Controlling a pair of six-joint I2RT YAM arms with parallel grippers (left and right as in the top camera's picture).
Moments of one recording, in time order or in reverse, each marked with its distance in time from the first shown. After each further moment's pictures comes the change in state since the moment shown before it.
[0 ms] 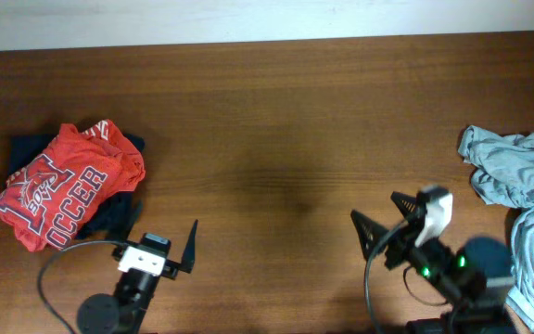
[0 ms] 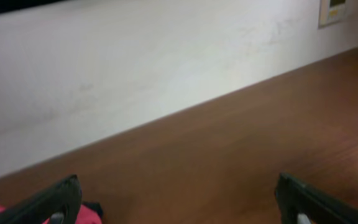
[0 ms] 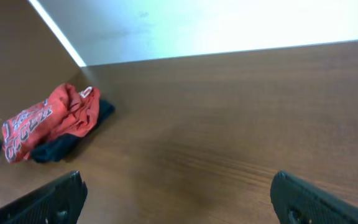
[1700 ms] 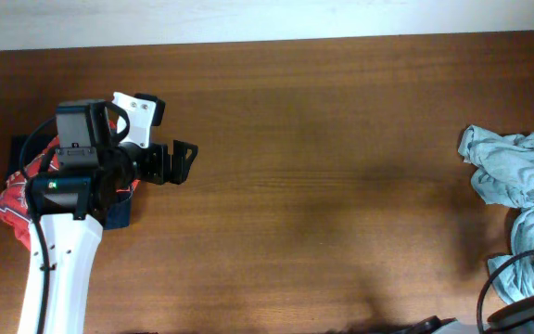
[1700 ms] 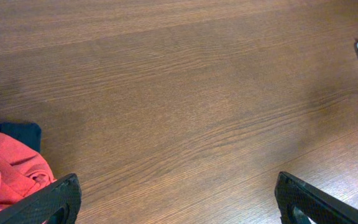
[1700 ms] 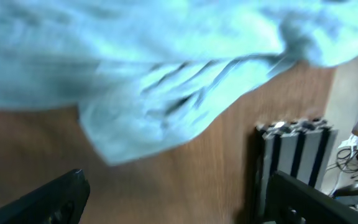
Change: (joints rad) left arm 0.000 1.239 1.067 -0.684 0.064 -0.073; right arm -1.188 1.158 0.597 -0.711 0.538 0.353
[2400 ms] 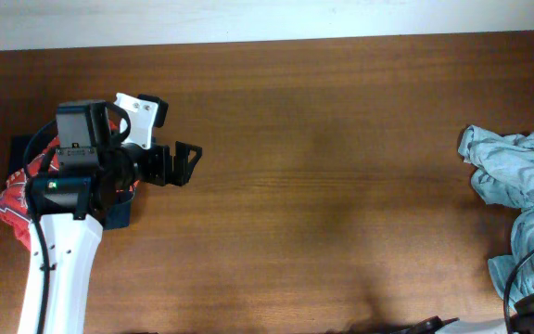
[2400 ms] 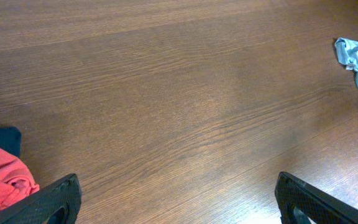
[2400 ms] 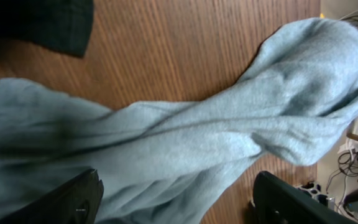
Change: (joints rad) left arm 0.000 0.000 0.000 -0.008 0.059 0.000; right arm -0.040 0.143 0.000 0.183 0.136 0.069
